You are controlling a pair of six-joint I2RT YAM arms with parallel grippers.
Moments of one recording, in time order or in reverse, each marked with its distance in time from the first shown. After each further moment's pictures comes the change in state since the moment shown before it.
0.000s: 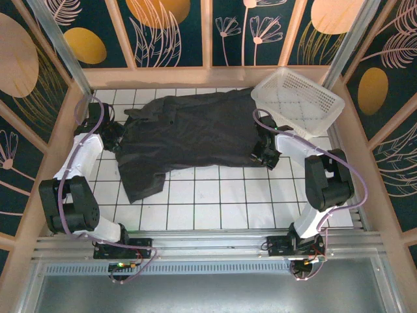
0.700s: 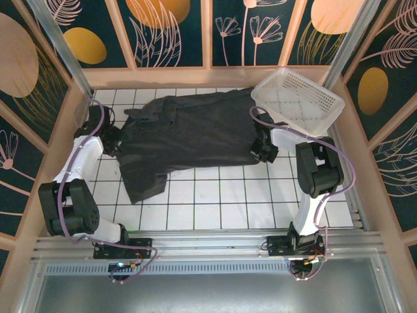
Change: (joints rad) left arm 0.000 -0.033 -0.055 -0.040 -0.059 0.019; right arm -0.031 0.157 0.085 0.071 0.036 -0.054
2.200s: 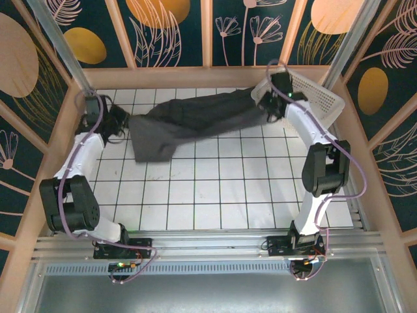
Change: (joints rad) left arm -0.006 0.015 0.143 0.386 0.254 -0.152; right arm -0.100 0.014 0.605 0.061 0.018 -0.106
